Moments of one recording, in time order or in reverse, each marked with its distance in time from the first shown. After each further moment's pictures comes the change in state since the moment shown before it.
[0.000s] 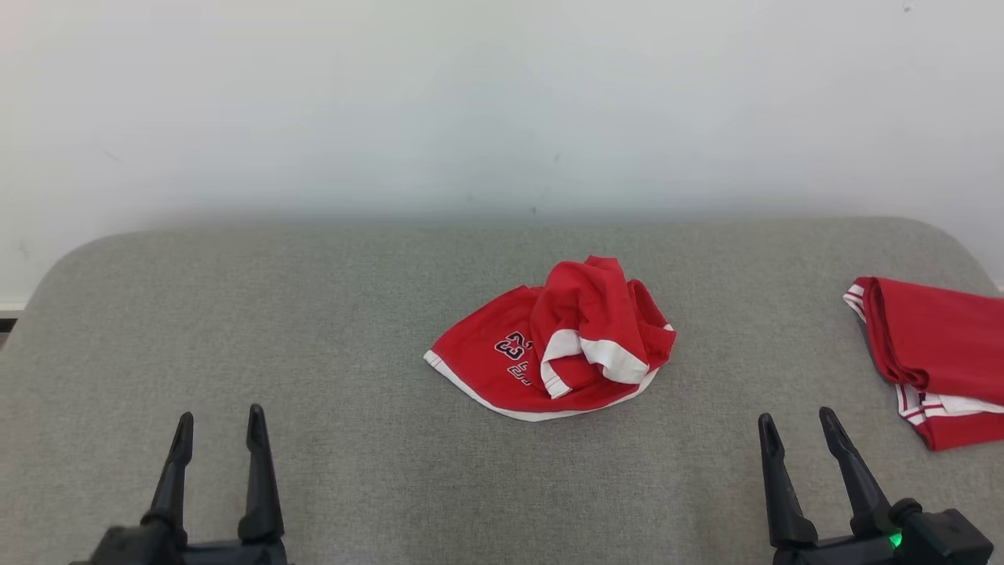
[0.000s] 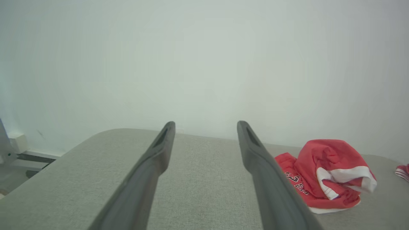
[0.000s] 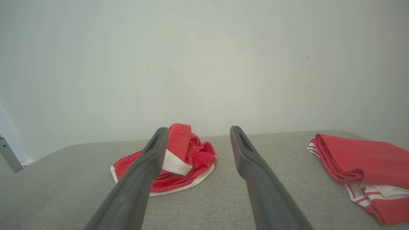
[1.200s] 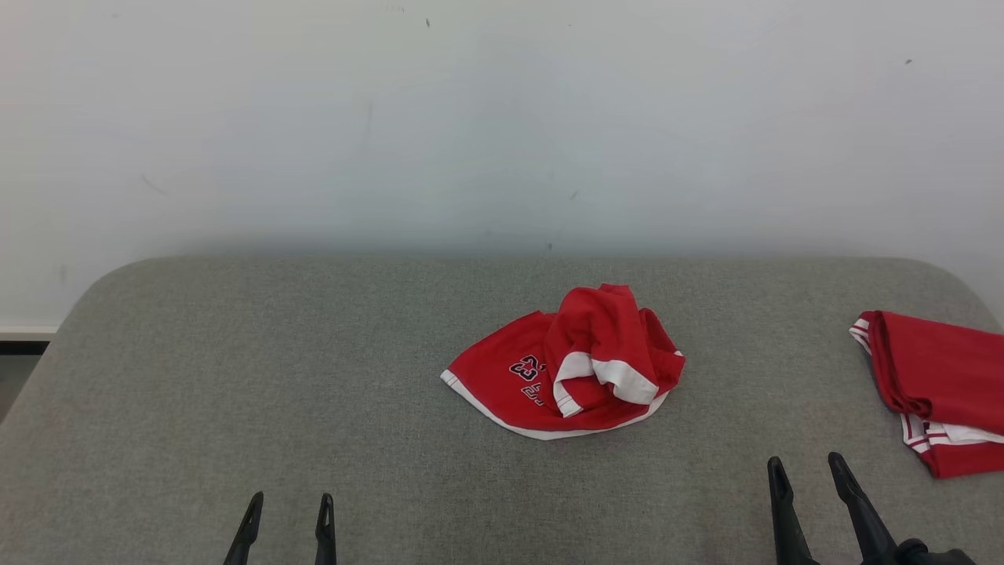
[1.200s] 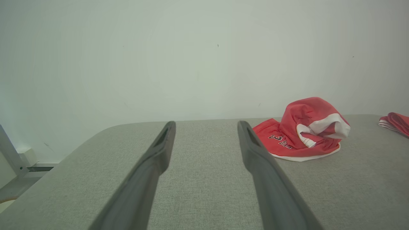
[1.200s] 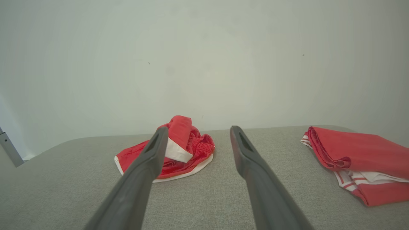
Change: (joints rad) left arm 0.213 -0.198 0.112 -0.034 0.394 -0.179 -0.001; right arm 0.098 0.008 -0.028 -0.007 -0.010 0.000 0.000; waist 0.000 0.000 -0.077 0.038
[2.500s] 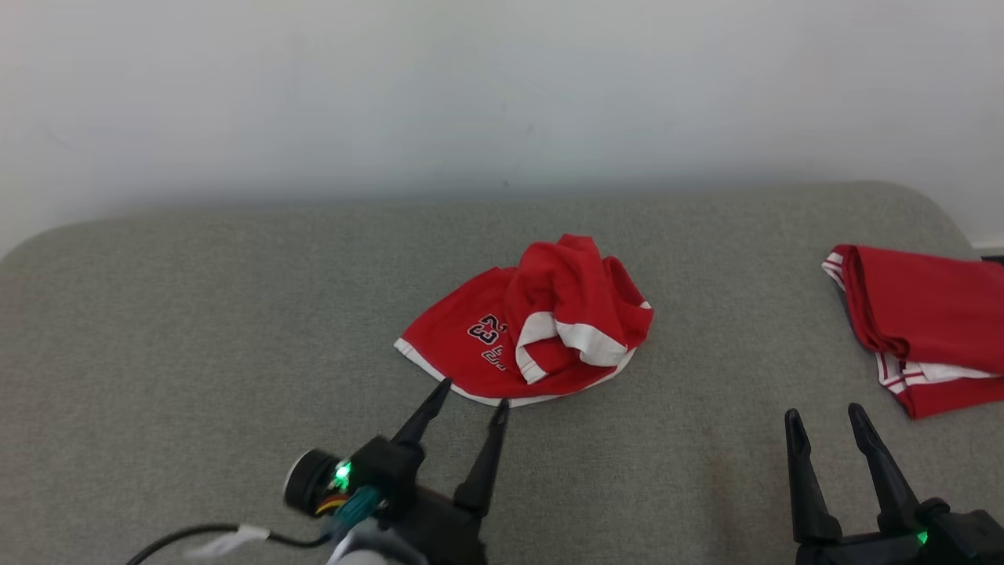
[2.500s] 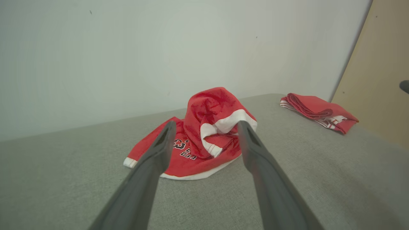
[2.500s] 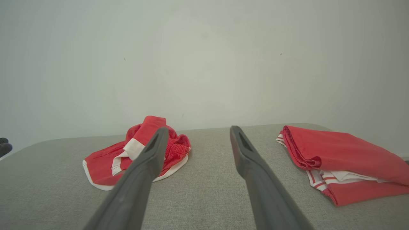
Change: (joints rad) left arm -0.423 -0.043 -0.290 0.356 -0.128 -0.137 0.017; right arm -0.065 -0.031 -0.019 -0.026 -0.002 0.000 0.000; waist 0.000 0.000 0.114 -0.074
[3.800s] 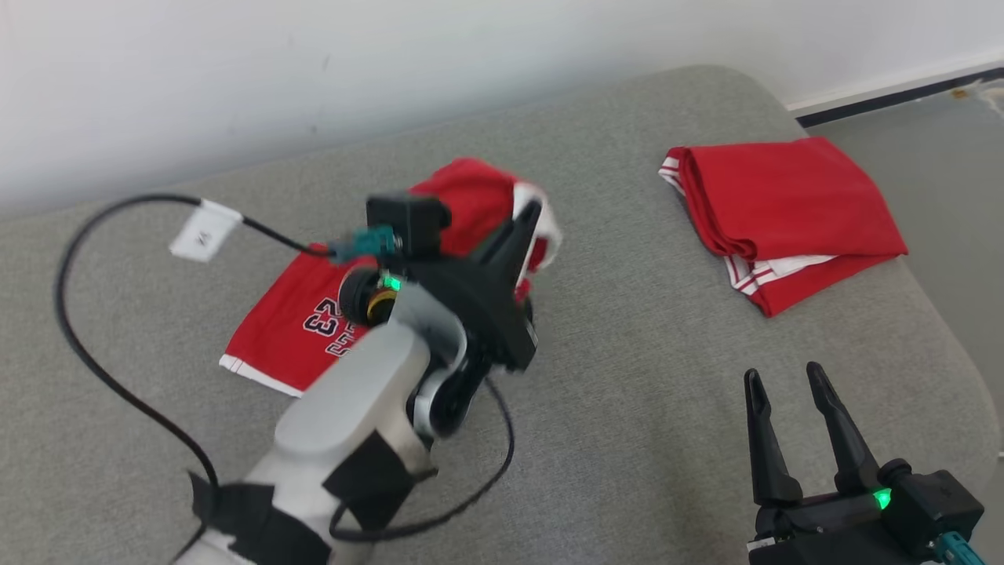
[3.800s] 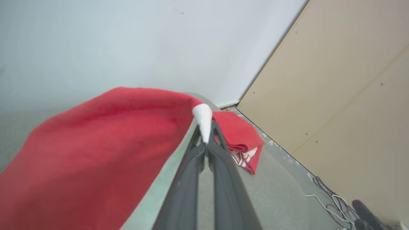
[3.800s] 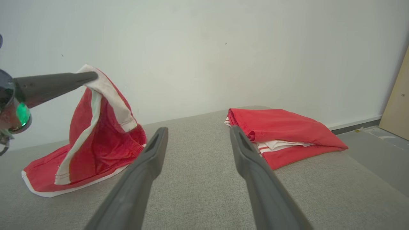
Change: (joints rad) left arm -0.633 -0.004 -0.344 0.328 -0.757 0.062 0.160; right arm -0.108 0.040 0.053 0.021 0.007 0.000 0.000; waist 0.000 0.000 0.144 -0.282
